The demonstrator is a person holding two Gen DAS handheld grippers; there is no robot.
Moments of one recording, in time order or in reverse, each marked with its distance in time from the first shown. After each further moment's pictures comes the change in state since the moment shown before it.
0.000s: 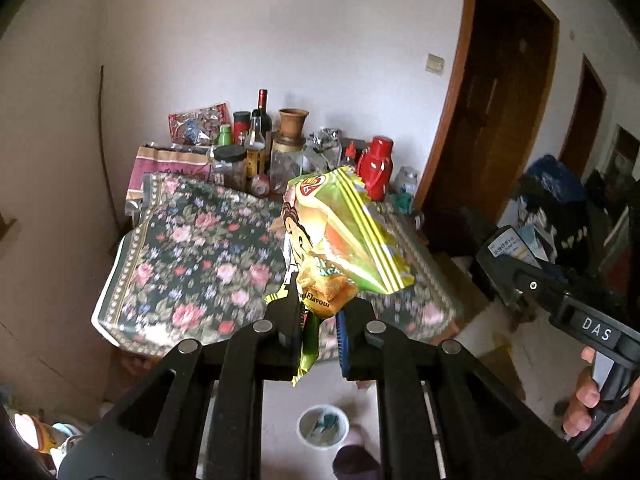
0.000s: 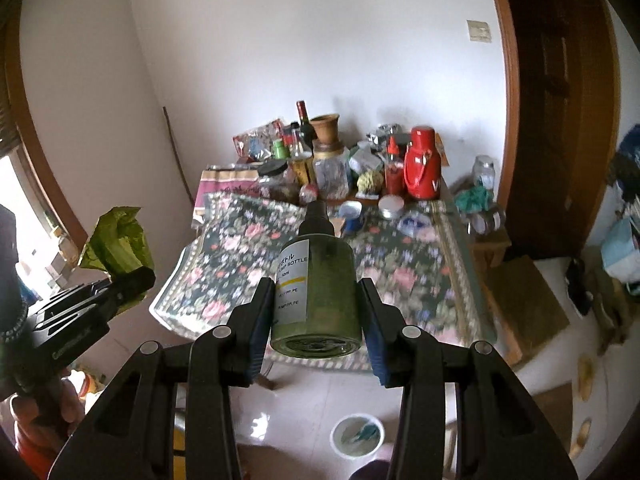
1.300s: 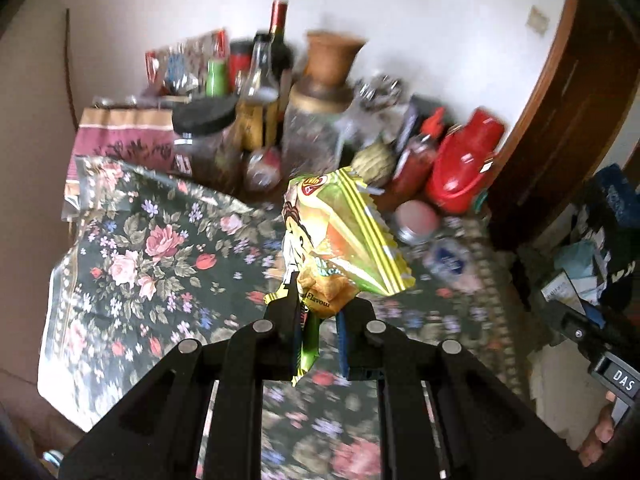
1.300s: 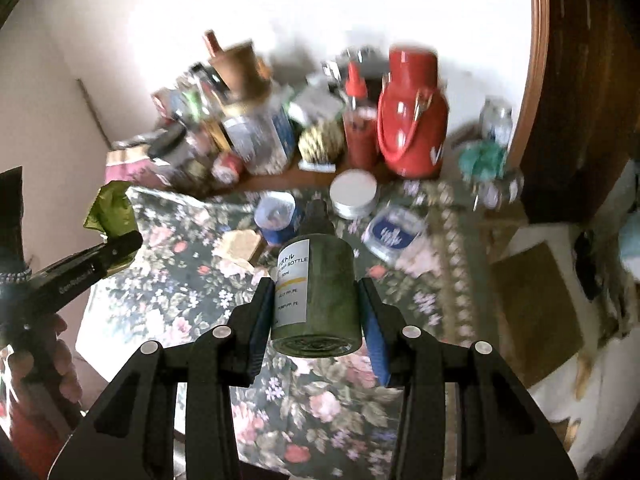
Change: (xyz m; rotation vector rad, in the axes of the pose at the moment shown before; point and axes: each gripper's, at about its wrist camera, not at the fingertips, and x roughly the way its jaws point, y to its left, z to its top) left arm 0.307 0.028 0.134 -0.118 0.202 0.113; right arm 0.231 -0.121 0.124 0.009 0.224 -0.038
